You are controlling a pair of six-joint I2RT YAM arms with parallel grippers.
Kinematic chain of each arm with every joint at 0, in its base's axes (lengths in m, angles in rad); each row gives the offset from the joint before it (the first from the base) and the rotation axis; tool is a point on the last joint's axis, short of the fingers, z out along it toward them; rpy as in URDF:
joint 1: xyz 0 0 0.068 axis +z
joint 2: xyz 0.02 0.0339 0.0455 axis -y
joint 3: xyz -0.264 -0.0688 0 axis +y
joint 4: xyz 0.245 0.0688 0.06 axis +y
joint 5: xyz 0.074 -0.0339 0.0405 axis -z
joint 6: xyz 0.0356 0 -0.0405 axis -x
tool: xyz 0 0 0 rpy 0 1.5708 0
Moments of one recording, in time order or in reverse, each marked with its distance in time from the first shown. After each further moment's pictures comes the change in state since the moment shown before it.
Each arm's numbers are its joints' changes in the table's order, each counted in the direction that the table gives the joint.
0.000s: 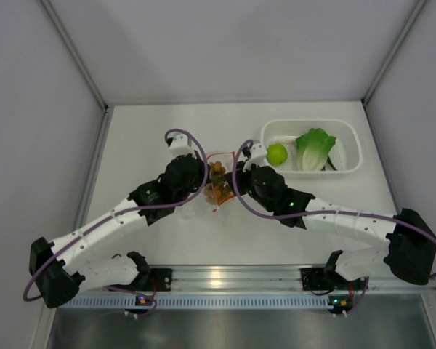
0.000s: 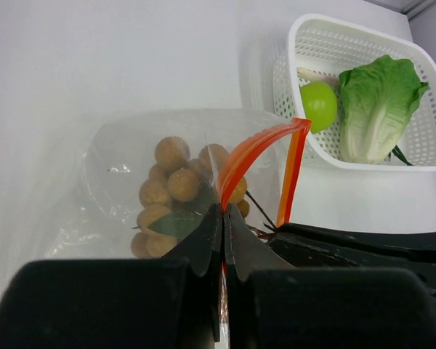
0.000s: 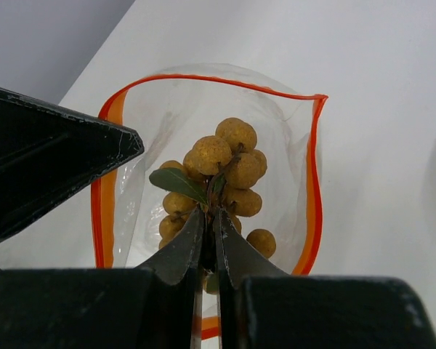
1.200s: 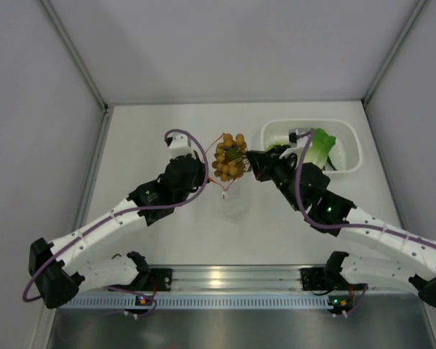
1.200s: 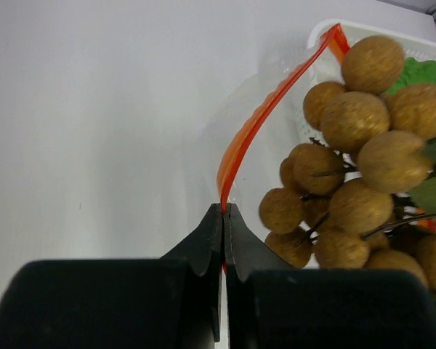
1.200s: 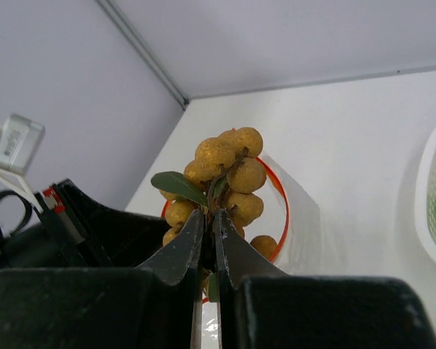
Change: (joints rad) left arm 0.000 0.004 0.000 0.015 -0.060 -0.058; right arm -0.027 0.295 -0.052 0.103 0.121 -0.053
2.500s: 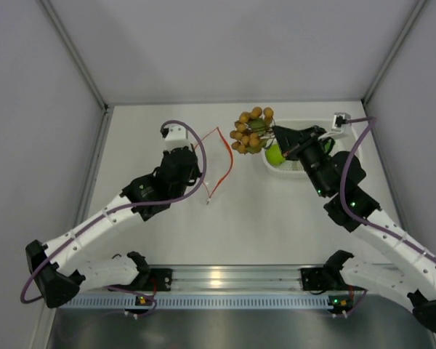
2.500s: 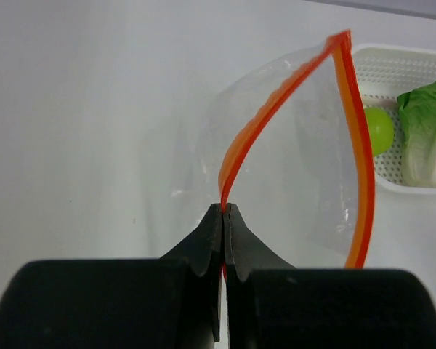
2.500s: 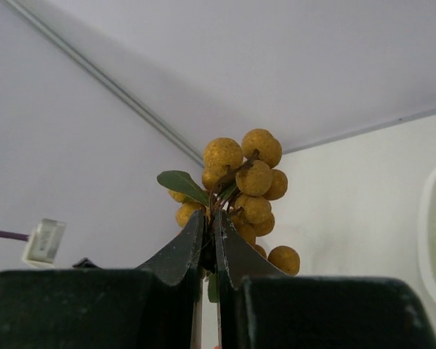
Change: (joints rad) left arm 0.005 -0.002 -0.114 0.126 -0.094 -0.108; right arm -0.256 0.124 -0.017 -0.086 -0.146 -0.215
